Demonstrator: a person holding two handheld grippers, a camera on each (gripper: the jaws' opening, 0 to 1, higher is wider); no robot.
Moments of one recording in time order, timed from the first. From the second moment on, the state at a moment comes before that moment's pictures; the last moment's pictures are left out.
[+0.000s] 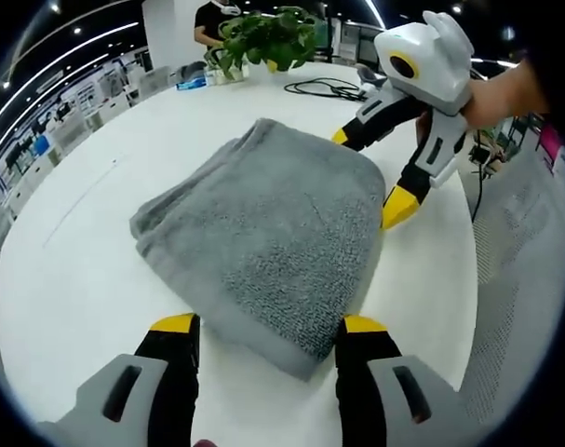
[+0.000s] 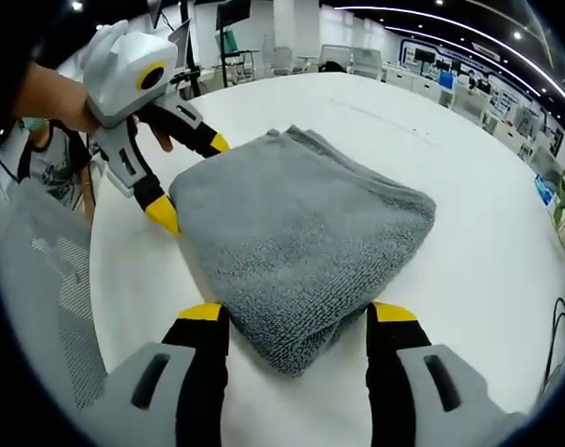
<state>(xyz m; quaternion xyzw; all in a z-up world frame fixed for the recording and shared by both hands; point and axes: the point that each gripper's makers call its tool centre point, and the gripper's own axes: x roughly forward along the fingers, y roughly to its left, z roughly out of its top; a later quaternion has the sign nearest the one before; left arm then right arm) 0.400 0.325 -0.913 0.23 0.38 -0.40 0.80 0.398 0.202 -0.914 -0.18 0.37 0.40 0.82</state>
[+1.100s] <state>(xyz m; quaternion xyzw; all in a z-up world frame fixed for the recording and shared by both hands) 0.466 0.320 -0.912 0.21 0.38 -0.38 0.82 0.464 0.193 -0.917 -0.15 0.37 0.34 0.85</state>
